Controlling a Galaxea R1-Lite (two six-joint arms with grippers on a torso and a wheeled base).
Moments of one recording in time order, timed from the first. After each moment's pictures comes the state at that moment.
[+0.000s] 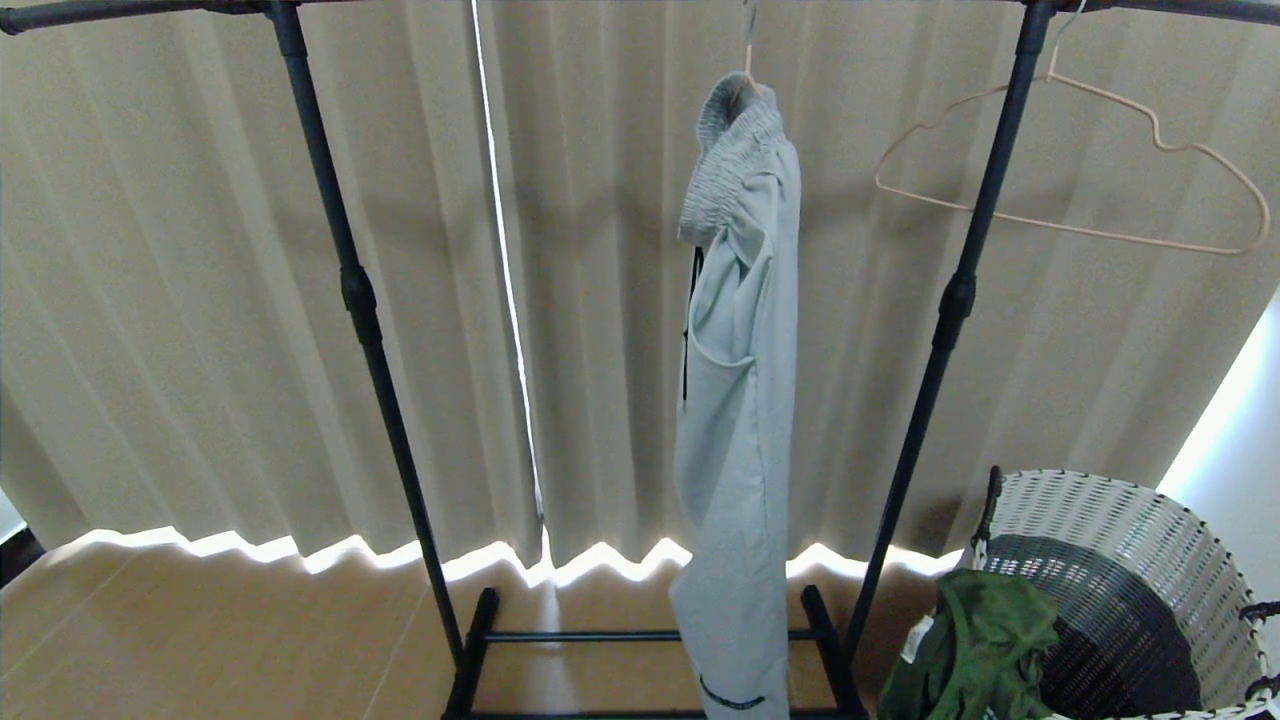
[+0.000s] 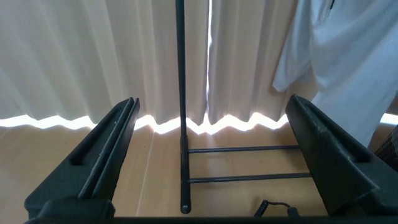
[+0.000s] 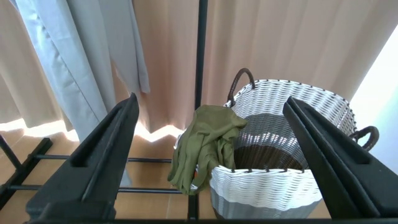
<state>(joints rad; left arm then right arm) 0.00 0.01 -0.02 0.05 -0.03 0.02 0.01 0.00 0.00 0.00 -0.03 0.00</state>
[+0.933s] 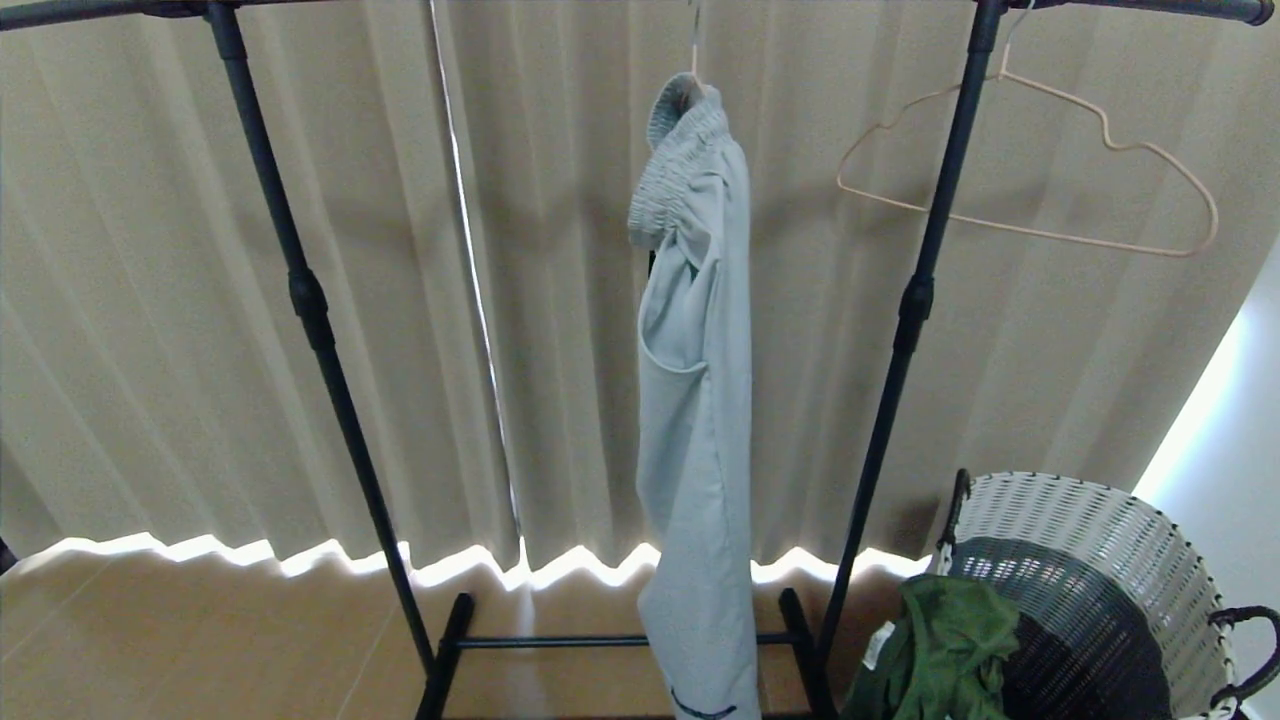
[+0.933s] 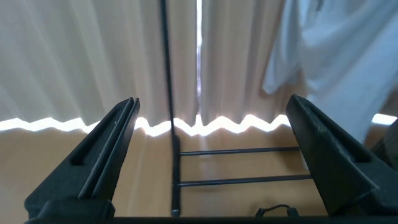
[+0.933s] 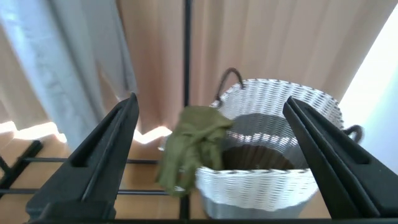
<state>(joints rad) 0.00 0.01 -0.02 0.05 -0.03 0.02 0.01 0.00 0.00 0.00 -0.03 0.00</state>
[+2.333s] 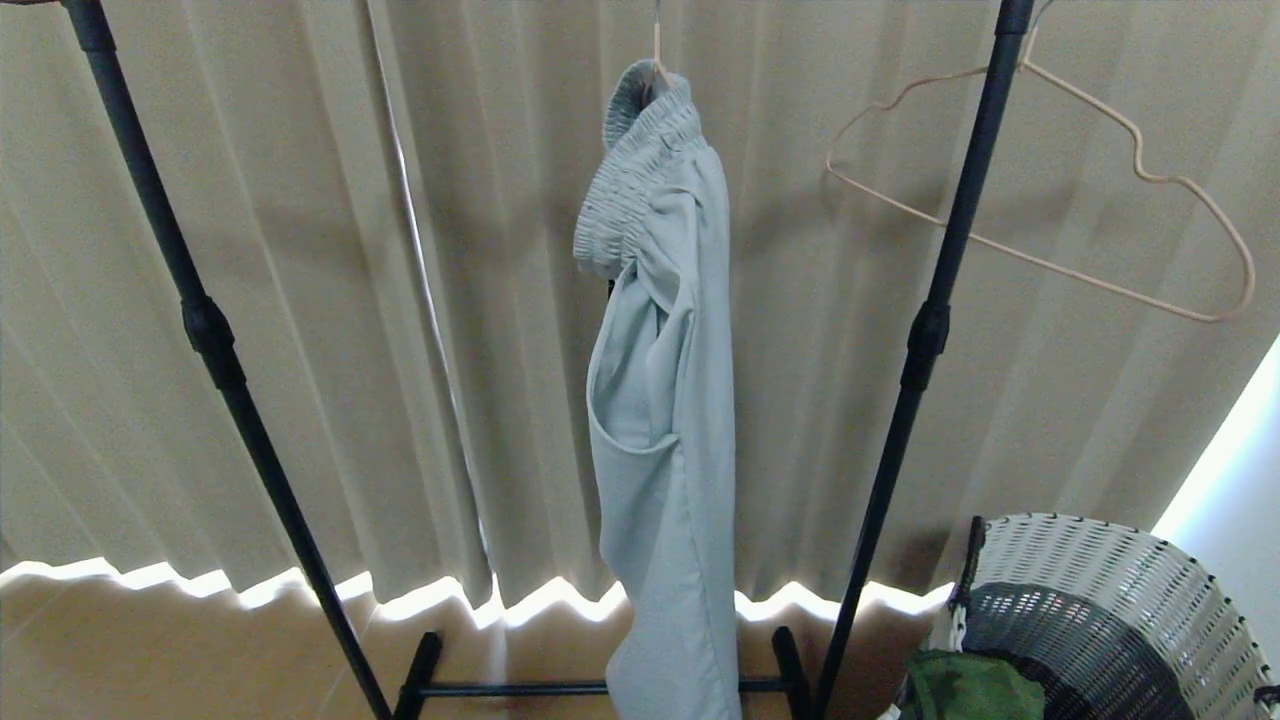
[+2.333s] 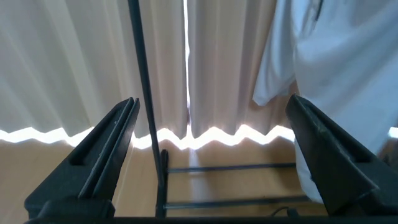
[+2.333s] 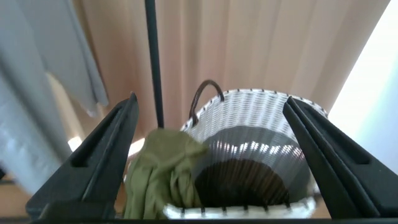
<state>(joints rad) 0.00 0.01 -0.02 0.05 -0.03 0.02 0.01 0.00 0.00 -0.01 -0.07 0.02</state>
